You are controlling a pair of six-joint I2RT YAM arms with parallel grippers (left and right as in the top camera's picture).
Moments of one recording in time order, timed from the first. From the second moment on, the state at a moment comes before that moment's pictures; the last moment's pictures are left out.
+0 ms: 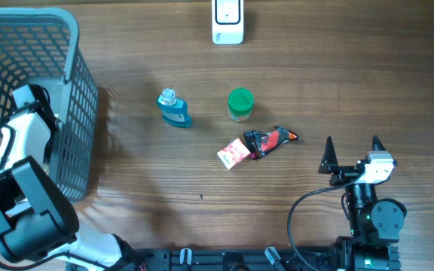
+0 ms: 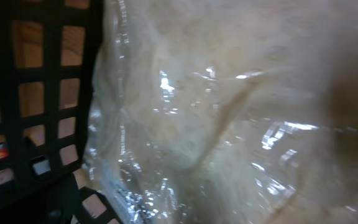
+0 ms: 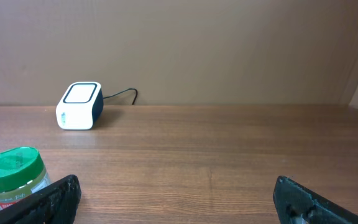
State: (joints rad) left arm 0.46 1.77 1.08 -0.74 -0.62 0.09; right arm -0.09 0.02 0.01 0.00 -0.10 0.00
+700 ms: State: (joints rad) left arm 0.56 1.80 1.06 -0.74 -0.65 0.05; right arm -0.09 0.02 0.01 0.00 -0.10 0.00
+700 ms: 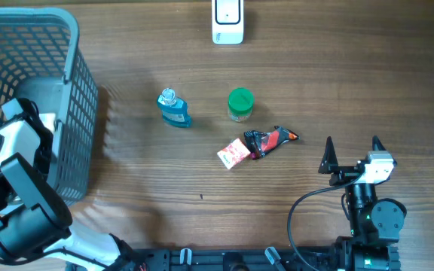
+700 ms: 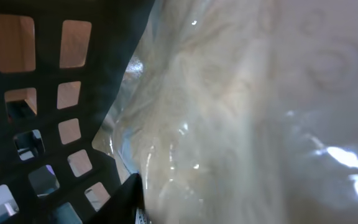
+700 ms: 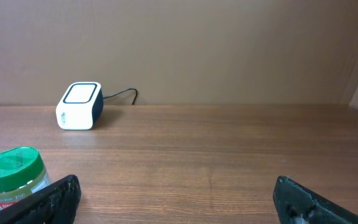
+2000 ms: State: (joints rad) left arm 0.52 0.87 1.16 -0.88 -0.12 -0.15; right arm -0.09 0.02 0.01 0.00 -0.10 0.00
